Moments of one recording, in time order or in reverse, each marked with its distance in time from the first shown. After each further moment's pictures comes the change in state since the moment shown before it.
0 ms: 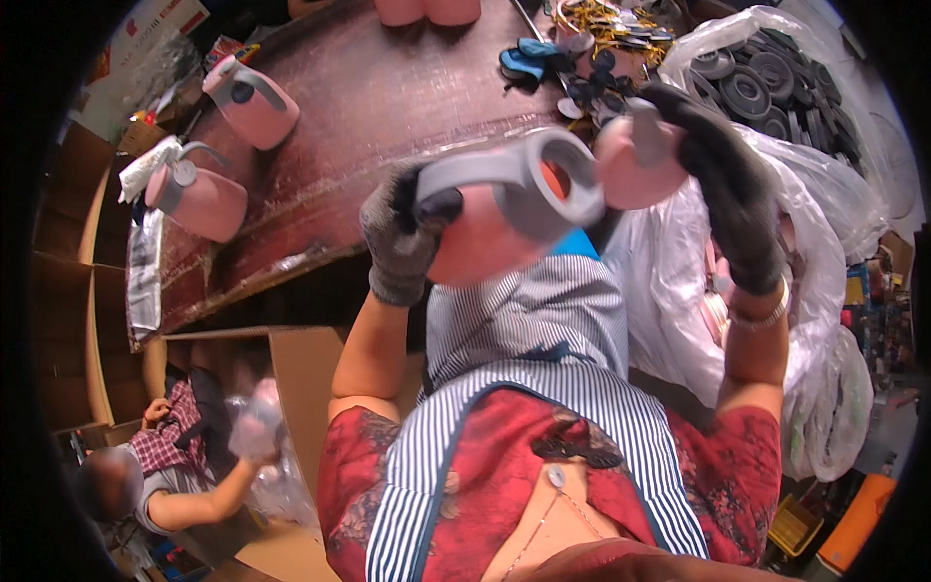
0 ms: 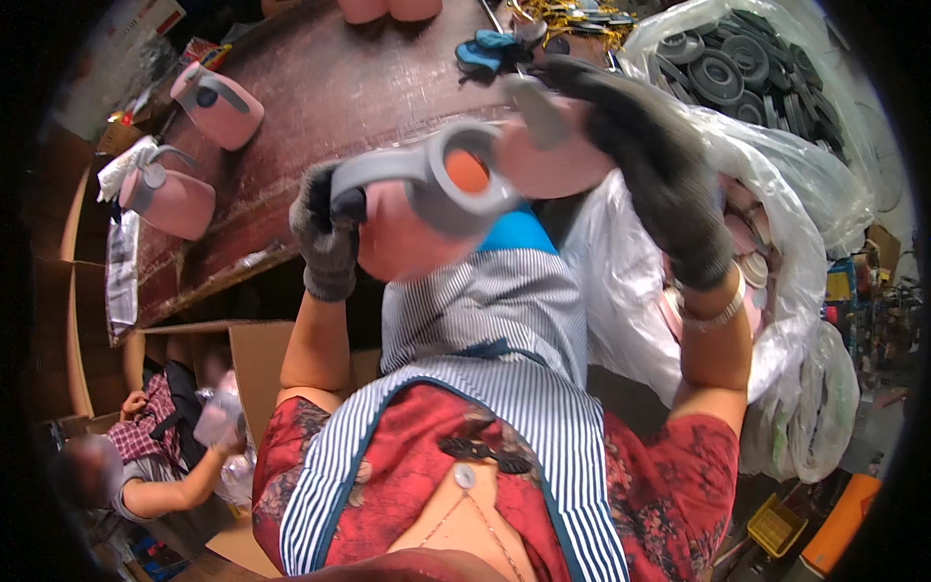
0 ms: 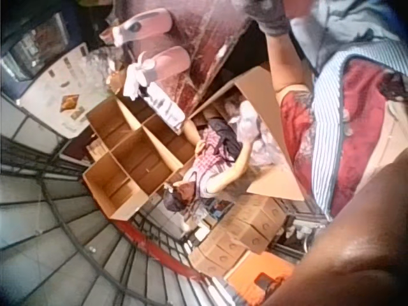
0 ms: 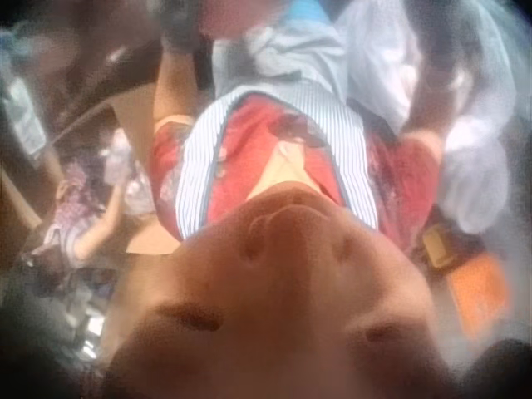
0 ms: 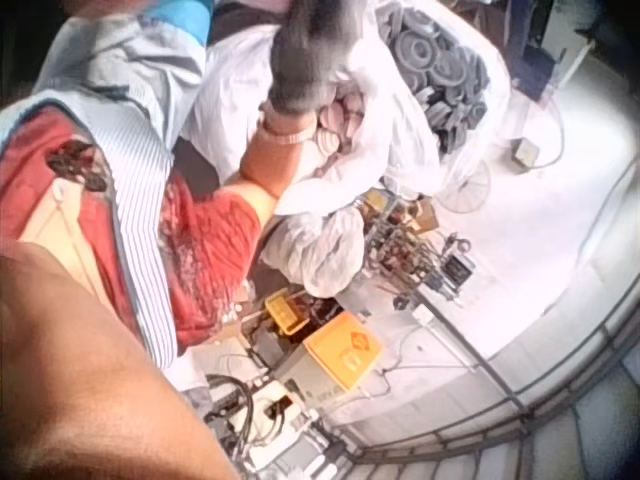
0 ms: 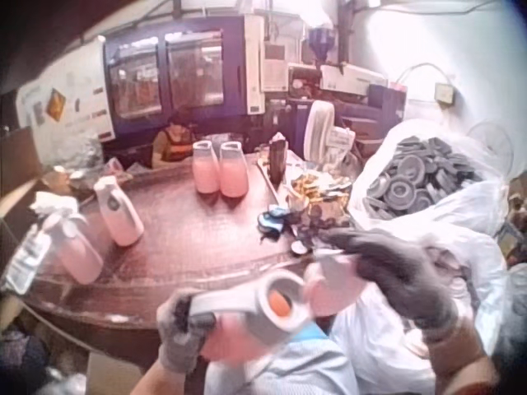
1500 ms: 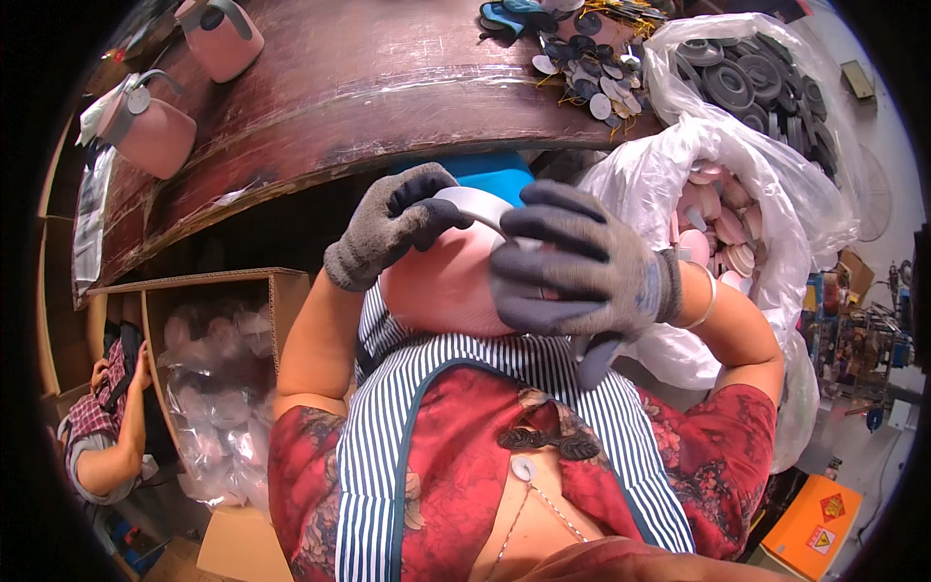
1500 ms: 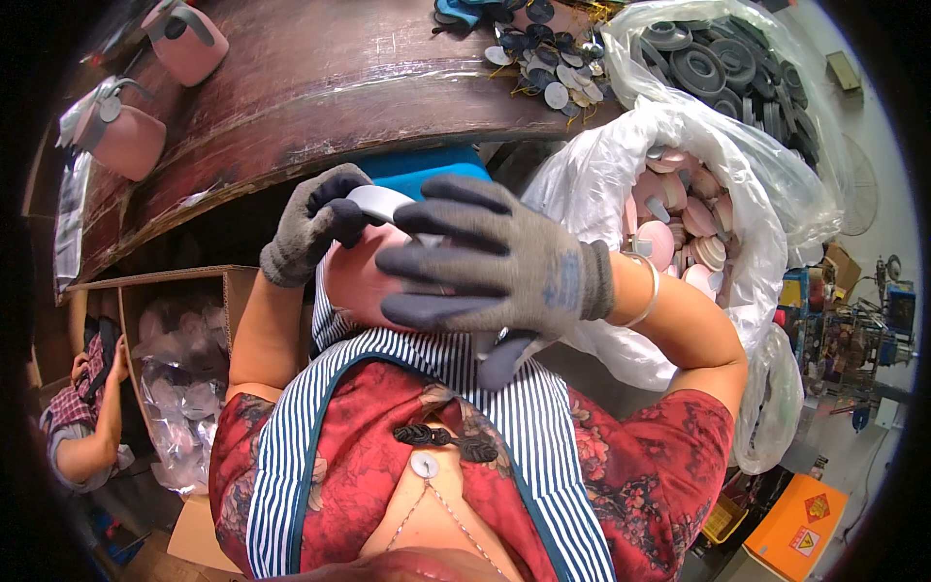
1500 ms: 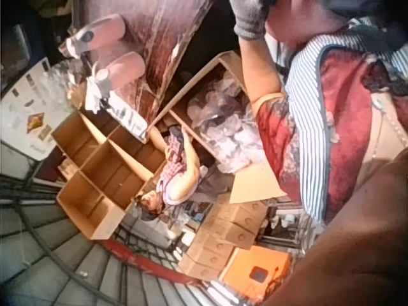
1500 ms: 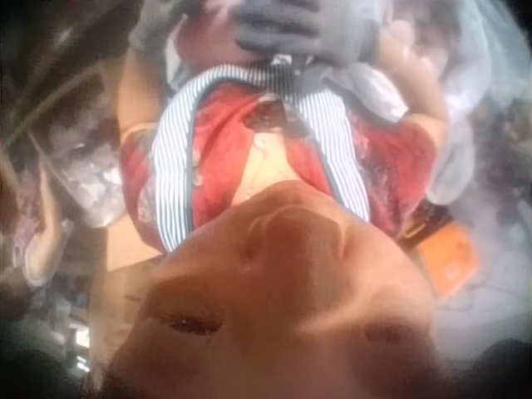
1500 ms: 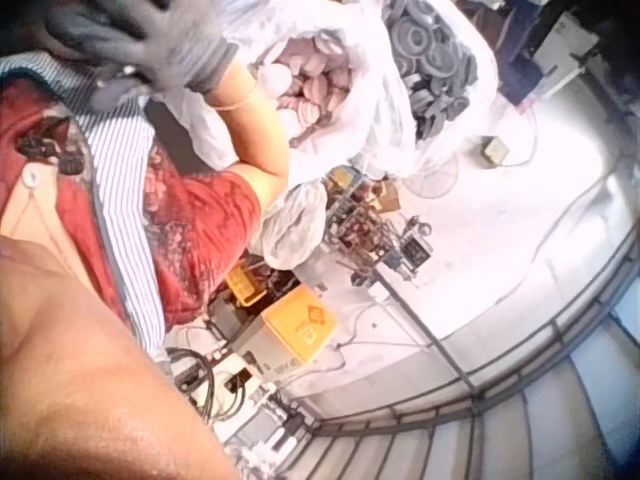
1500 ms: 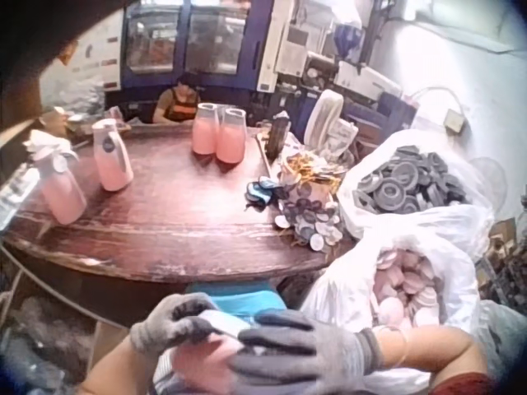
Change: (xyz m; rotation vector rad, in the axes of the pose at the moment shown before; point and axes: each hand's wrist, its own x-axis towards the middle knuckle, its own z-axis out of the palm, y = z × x) left_hand -0.071 0.014 0.003 -0.509 -0.558 -0.643; right_hand -0.061 -0.002 0.049 -0.281 -0.798 -0.795
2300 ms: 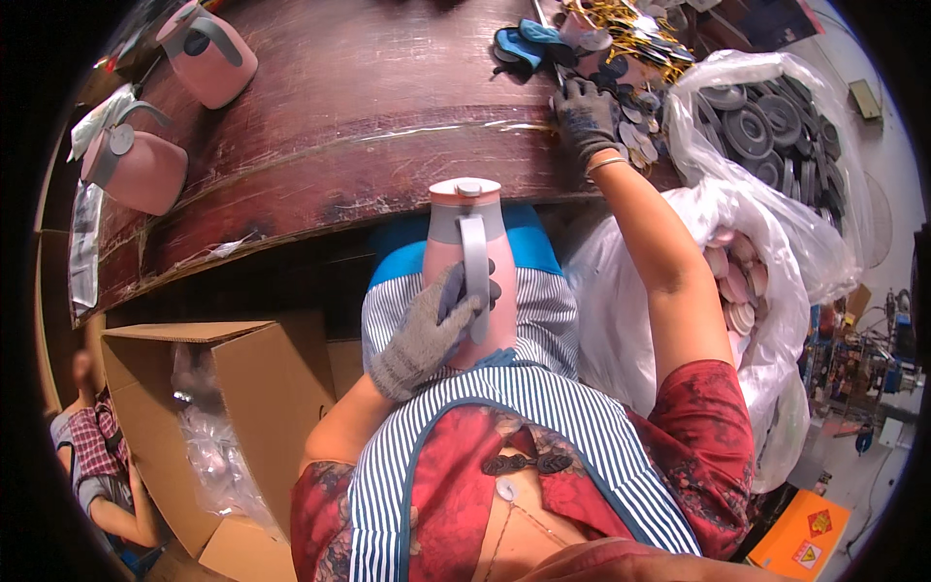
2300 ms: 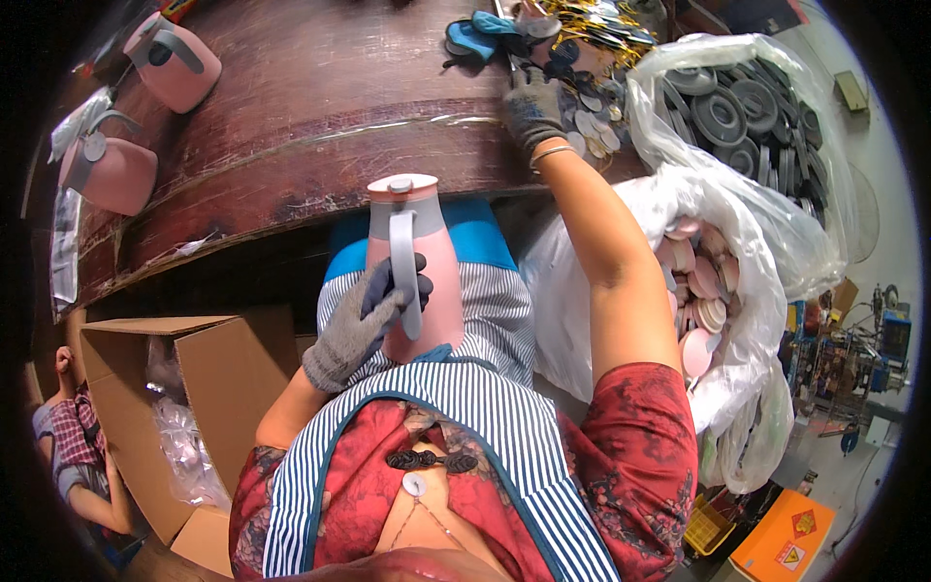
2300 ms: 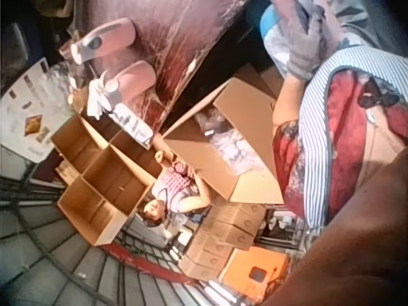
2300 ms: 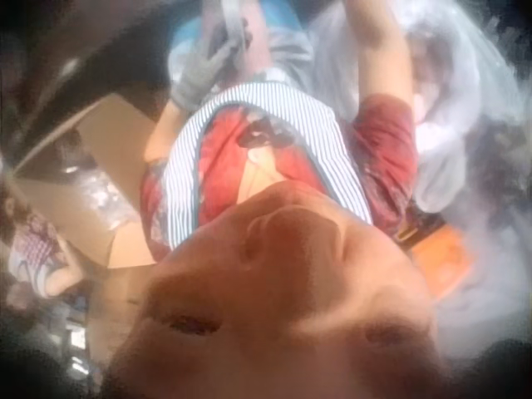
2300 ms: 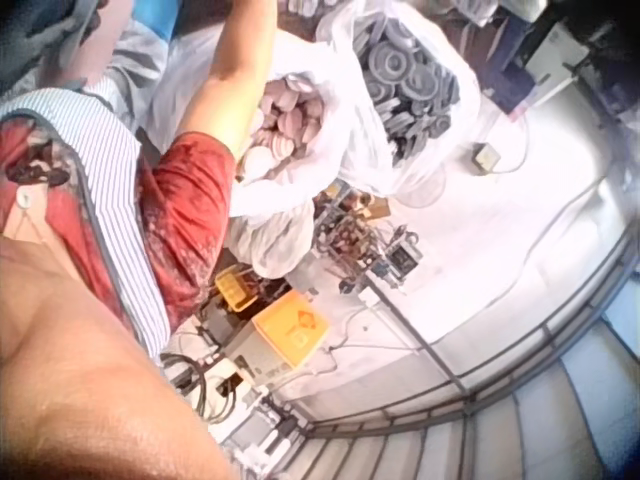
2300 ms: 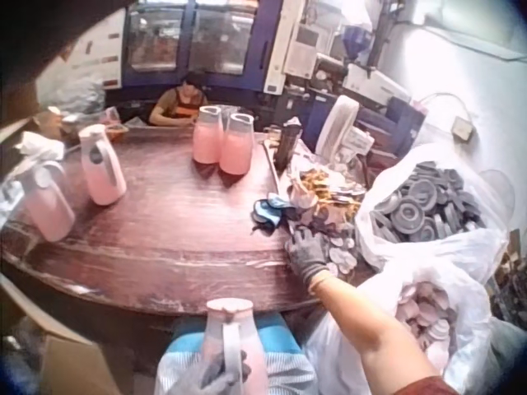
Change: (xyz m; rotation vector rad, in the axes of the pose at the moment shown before) left_hand 0.017 -0.038 0.049 -0.068 0.183 -0.164; right_hand -0.042 0.324 0.104 -1.037 -0.121 1.035
